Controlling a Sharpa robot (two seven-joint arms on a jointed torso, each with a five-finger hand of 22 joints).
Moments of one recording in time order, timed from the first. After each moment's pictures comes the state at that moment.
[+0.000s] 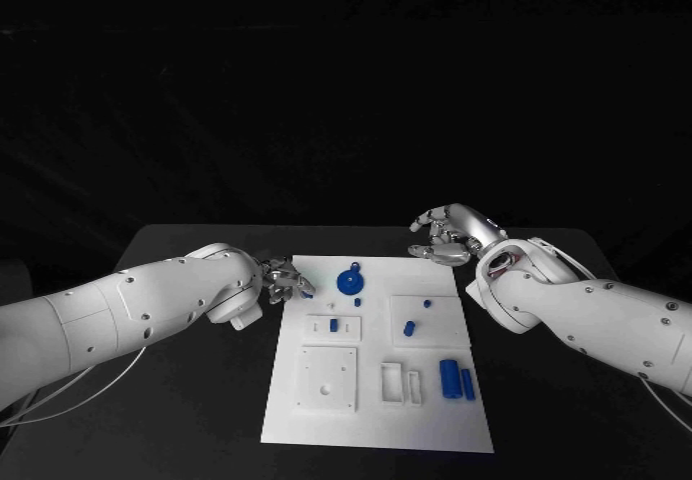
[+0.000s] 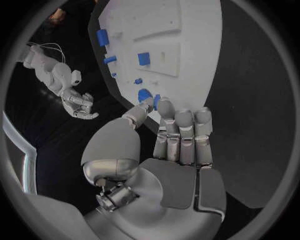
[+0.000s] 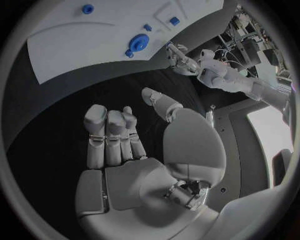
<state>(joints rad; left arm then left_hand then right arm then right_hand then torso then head) 1.35 -0.64 -0.17 1.18 -0.83 -0.10 -0.34 0.94 -0.01 0.57 -0.20 0.19 1.17 0.04 0.24 0.74 1.35 -0.06 0.87 0.66 1.15 -0.14 1.32 0.60 0.06 0.91 -0.13 1.14 1.19 1.23 -0.72 0.04 1.36 -1.28 -0.54 -0.12 1.07 -0.27 0.65 -0.15 0.27 0.84 0.15 0.27 0.44 1.04 0.04 1.15 1.17 1.27 -0.07 1.18 1.04 0.14 1.23 -0.09 1.05 1.31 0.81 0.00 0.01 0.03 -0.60</state>
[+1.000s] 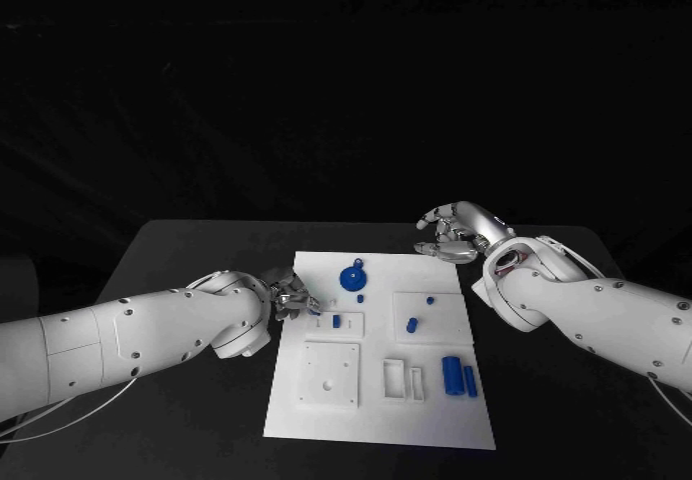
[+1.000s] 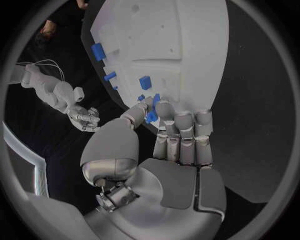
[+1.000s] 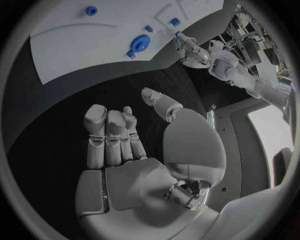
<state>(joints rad) 1.33 -0.72 -0.24 1.38 -0.94 -0.31 -0.37 0.92 -0.03 0.60 -0.23 0.22 1.18 0.03 0.24 0.75 1.36 -0.07 0.90 0.69 1.17 -0.14 1.34 0.61 0.06 0.93 -0.13 1.16 1.18 1.23 -0.73 0.04 1.36 -1.27 -0.53 -0.12 1.07 -0.27 0.65 -0.15 0.29 0.84 0.15 0.27 0.44 1.04 0.04 1.16 1.16 1.27 -0.07 1.18 1.04 0.14 1.23 -0.09 1.05 1.31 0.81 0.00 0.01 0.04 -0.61</state>
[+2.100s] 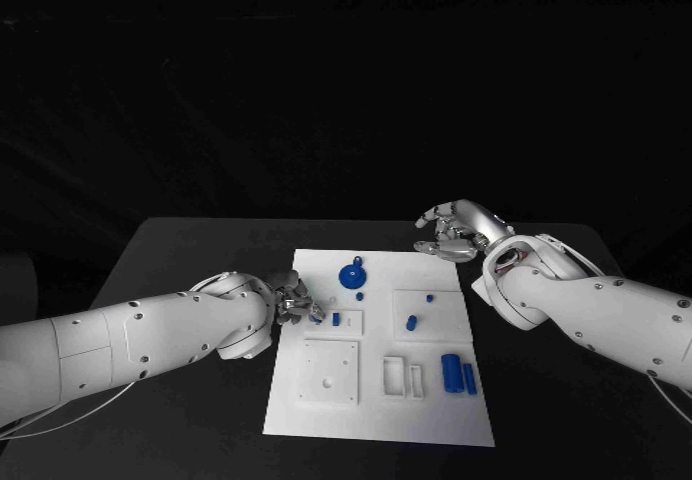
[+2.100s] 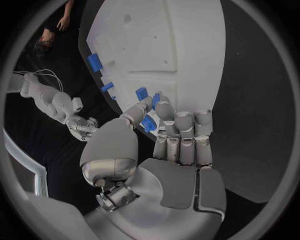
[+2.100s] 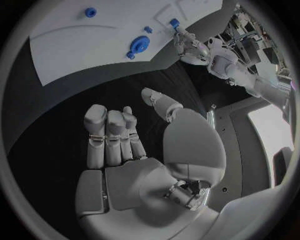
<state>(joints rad) 1.31 -0.69 -0.24 1.36 -1.00 -0.25 -0.39 0.91 -0.03 0.61 -0.23 0.22 1.18 0.03 0.28 0.76 1.36 -0.07 0.91 0.69 1.17 -0.14 1.35 0.62 0.06 0.93 -0.13 1.17 1.18 1.23 -0.73 0.04 1.36 -1.27 -0.53 -0.11 1.07 -0.27 0.64 -0.15 0.29 0.84 0.15 0.27 0.44 1.04 0.04 1.16 1.16 1.27 -0.07 1.18 1.04 0.14 1.23 -0.09 1.05 1.31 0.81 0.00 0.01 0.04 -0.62</state>
